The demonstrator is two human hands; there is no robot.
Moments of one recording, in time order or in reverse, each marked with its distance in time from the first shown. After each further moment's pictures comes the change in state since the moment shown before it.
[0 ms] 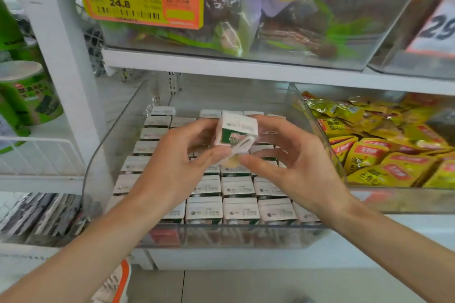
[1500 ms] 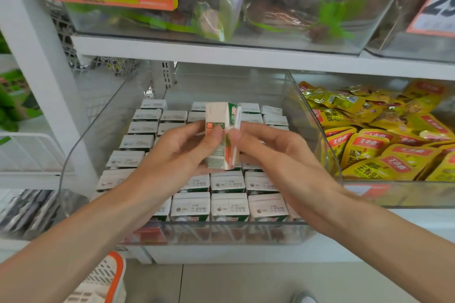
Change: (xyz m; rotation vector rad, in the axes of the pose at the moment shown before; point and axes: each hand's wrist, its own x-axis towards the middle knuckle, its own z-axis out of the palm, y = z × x) left_hand -0.002 0.002 0.014 -0.445 -0.148 -0.233; right_hand -0.001 -0.002 0.004 0.269 -0.028 0.424
